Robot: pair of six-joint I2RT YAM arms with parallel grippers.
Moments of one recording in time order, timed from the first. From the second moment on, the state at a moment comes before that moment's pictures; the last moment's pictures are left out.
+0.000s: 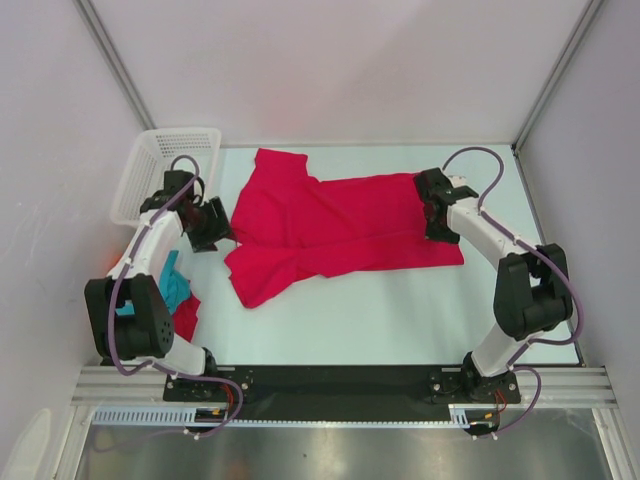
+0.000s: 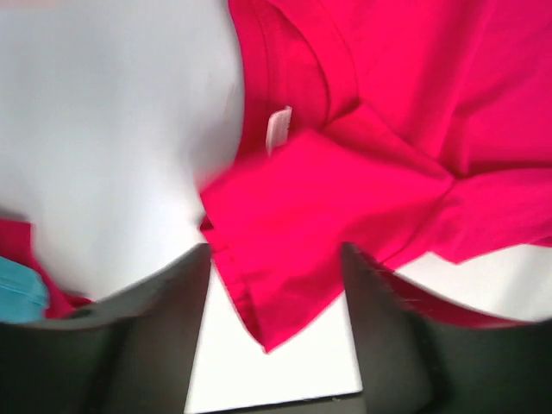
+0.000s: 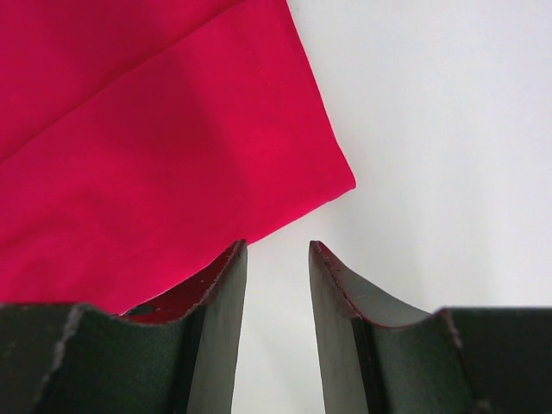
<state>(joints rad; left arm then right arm) 0.07 1.50 1.16 -0.78 0.20 -0.34 0.30 1.67 1.26 -0.80 0.49 0.49</state>
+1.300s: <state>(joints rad) -0.28 1.21 0.66 -0.64 0.19 -0.58 0.15 1.75 1.17 -0.68 0.33 0.49</state>
